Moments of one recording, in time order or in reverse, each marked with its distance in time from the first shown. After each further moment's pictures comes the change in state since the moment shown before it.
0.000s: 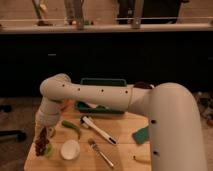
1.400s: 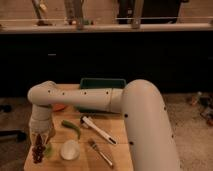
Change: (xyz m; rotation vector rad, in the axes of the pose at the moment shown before) arm 0.013 -0.005 0.056 -0.125 -0.087 0.015
